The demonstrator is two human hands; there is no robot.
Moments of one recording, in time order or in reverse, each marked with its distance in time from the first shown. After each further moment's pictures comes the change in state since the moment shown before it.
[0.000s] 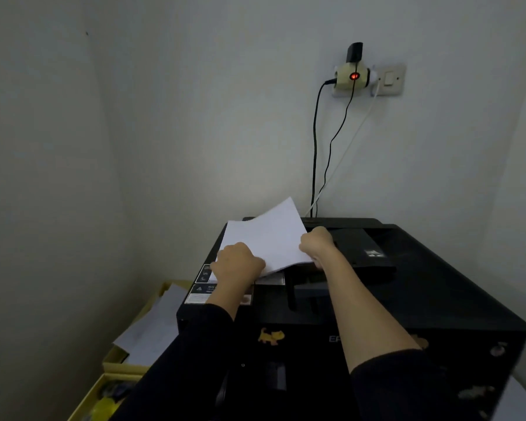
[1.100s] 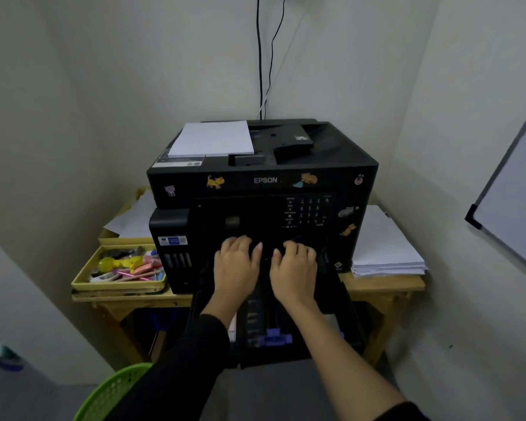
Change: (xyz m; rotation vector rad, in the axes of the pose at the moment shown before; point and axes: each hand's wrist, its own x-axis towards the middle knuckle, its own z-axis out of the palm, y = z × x) left_hand -0.290 -0.057 0.102 0.000 0.056 0.375; right_hand -0.290 0.229 -0.023 -0.604 0.378 -0.302
